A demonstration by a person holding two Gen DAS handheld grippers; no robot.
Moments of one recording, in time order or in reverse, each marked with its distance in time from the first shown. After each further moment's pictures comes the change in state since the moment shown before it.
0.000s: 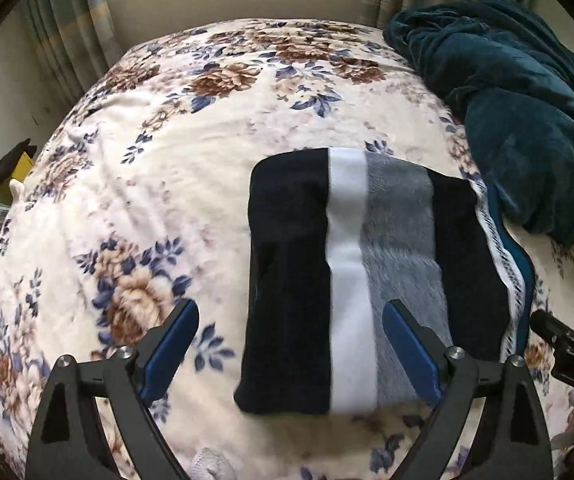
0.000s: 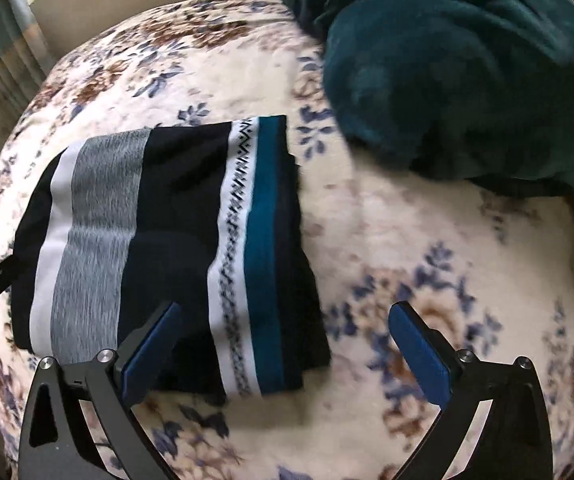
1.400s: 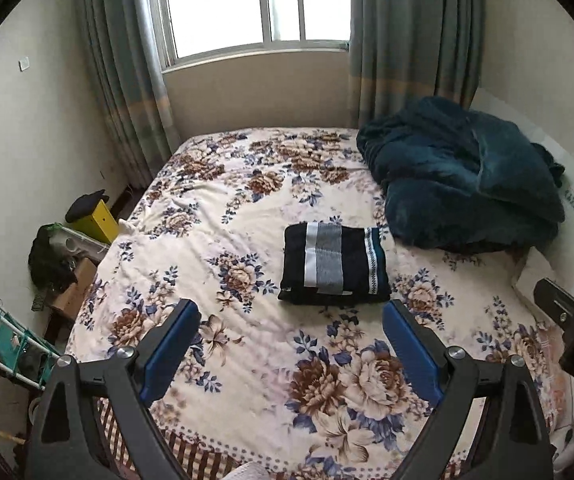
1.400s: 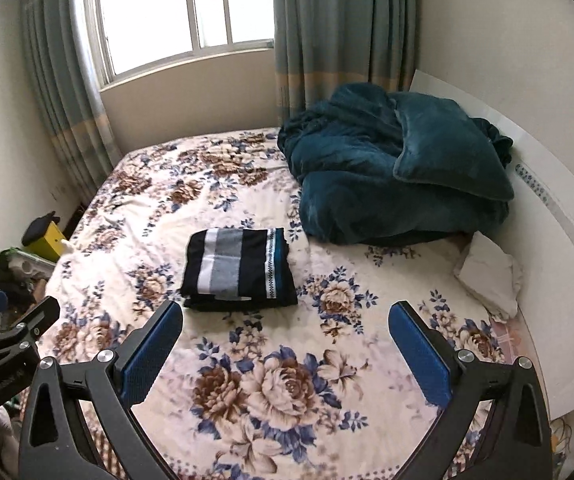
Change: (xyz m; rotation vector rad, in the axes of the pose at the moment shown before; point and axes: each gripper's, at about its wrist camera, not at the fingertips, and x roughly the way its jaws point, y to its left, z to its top) left arm -0.478 -0.024 -0.138 0.008 -0.270 0.059; right arm -0.559 -0.059 -0.213 0.011 -0.386 0.061
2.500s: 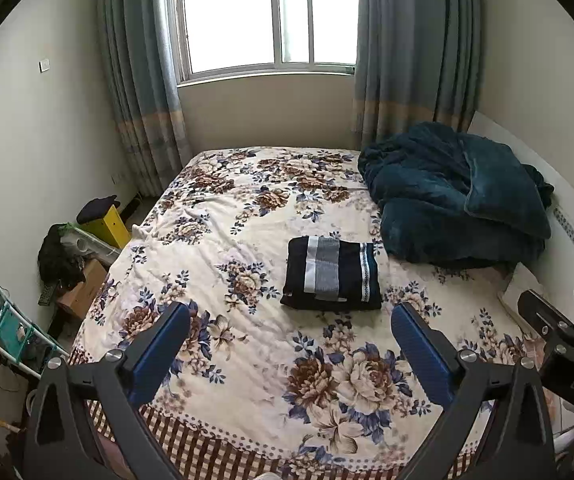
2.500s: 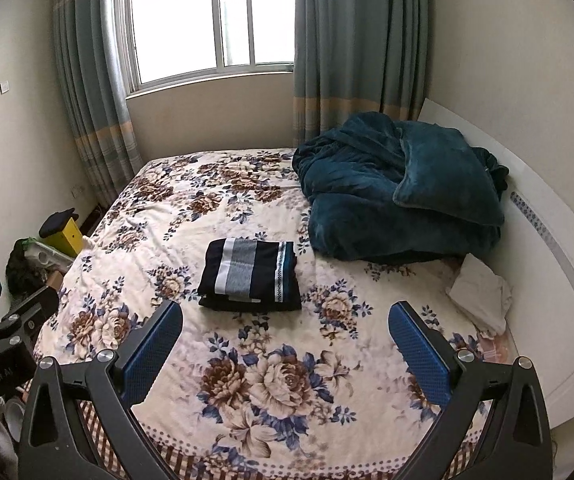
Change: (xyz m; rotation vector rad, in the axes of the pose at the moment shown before) left arm -0.066 0.006 -0.014 -0.040 -0.062 0.010; right arm -0.107 -0.004 -0.012 -0.076 -0.065 0.033
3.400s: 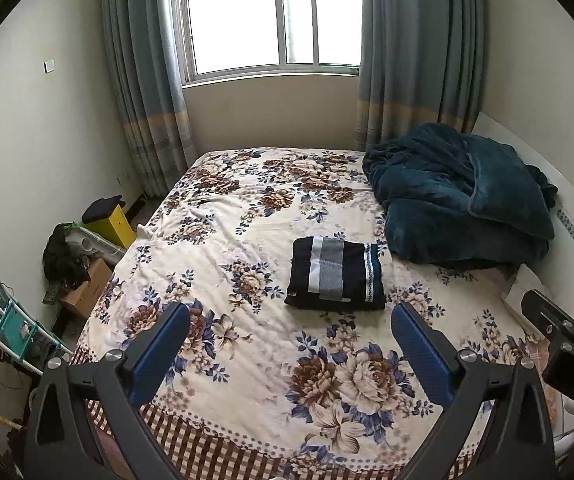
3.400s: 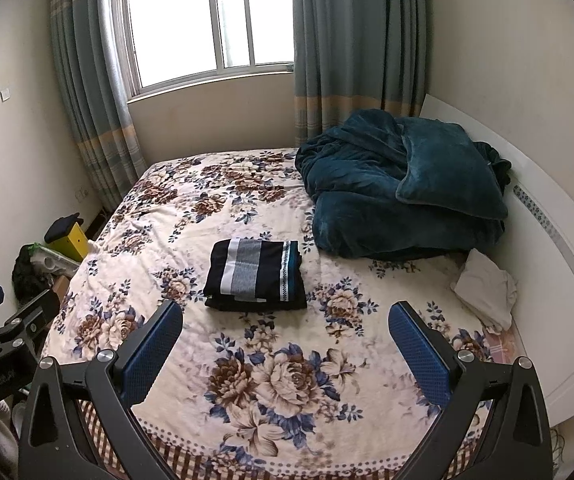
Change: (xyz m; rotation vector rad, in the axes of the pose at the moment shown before) left arm -0.005 0.001 0.000 -0.004 -0.001 0.014; right arm 0.004 -0.001 0.000 0.012 0.008 0.022
